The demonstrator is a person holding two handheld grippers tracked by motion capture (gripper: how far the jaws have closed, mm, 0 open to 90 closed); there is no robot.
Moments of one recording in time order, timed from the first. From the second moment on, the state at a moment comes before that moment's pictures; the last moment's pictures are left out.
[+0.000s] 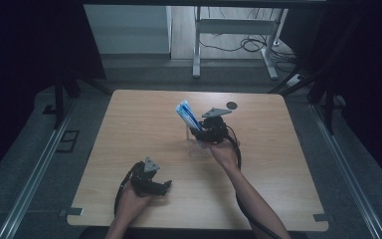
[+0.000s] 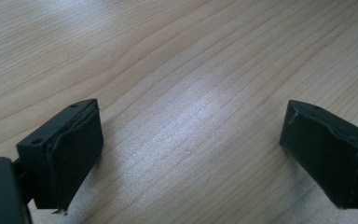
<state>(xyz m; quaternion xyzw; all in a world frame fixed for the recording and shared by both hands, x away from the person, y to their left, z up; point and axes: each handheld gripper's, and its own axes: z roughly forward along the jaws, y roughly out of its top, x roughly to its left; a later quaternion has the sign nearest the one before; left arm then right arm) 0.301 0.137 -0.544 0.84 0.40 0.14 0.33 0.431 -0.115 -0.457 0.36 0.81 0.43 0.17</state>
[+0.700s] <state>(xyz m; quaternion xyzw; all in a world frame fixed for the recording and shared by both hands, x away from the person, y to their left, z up) 0.301 0.137 -0.544 0.84 0.40 0.14 0.33 0.425 -0.114 -0.440 0.33 0.83 0.42 0.16</state>
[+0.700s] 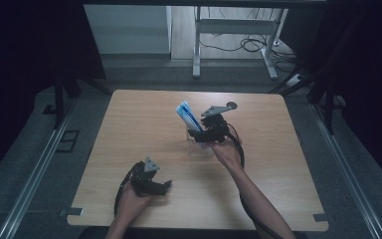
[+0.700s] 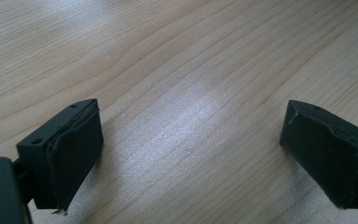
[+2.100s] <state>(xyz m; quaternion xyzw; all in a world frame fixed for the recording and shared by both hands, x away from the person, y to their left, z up) 0.301 0.137 -0.544 0.84 0.40 0.15 0.33 0.404 -0.126 -0.430 0.28 0.85 0.42 0.15</state>
